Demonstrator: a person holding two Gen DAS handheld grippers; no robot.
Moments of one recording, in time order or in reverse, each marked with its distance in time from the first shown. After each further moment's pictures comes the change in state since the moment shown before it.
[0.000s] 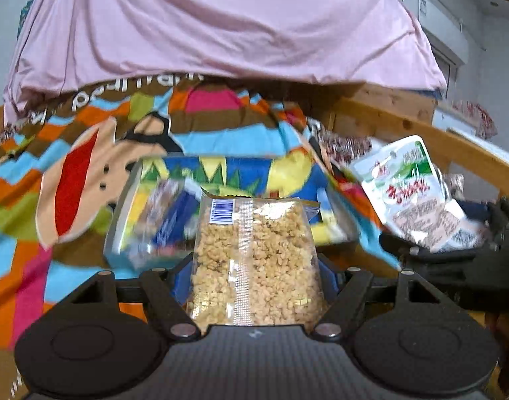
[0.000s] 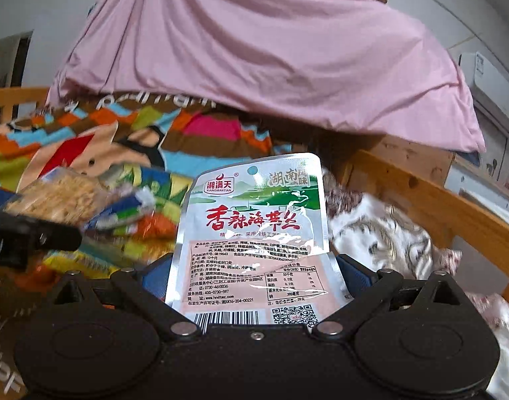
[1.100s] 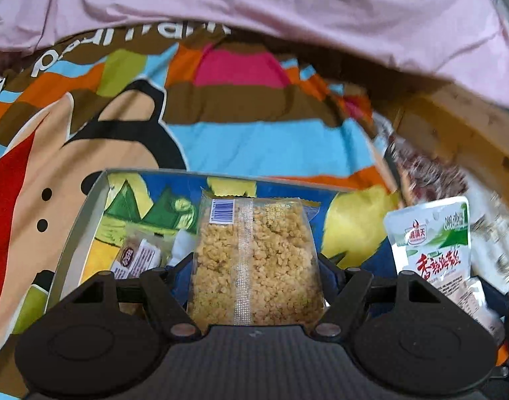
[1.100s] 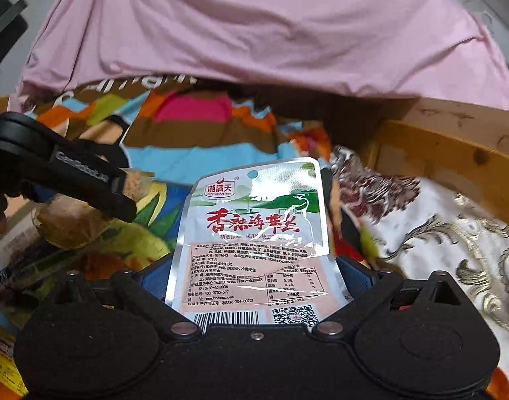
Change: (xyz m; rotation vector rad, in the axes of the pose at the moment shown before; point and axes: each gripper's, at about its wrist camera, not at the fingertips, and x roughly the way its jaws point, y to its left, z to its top) left arm 0.214 0.038 0.091 -0.116 0.175 0.054; right arm 0.184 0.019 0.008 0.085 0.099 0.034
